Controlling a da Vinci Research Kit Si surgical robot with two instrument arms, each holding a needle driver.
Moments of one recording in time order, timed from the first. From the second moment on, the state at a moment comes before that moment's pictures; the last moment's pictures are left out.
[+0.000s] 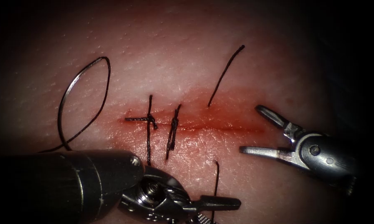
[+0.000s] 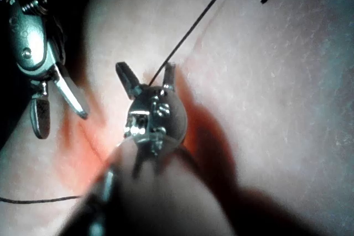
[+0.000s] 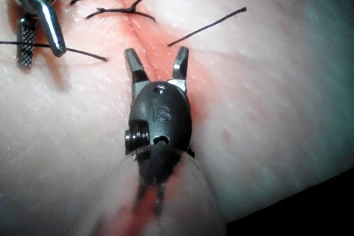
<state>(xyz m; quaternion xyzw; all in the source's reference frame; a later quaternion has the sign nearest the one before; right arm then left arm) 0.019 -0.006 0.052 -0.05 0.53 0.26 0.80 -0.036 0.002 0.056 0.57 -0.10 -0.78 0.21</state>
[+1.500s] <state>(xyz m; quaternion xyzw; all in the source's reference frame) 0.019 -0.006 0.052 -0.07 0.58 0.11 0.80 -0.036 0.006 0.054 0.58 -0.12 -0.77 0.25</state>
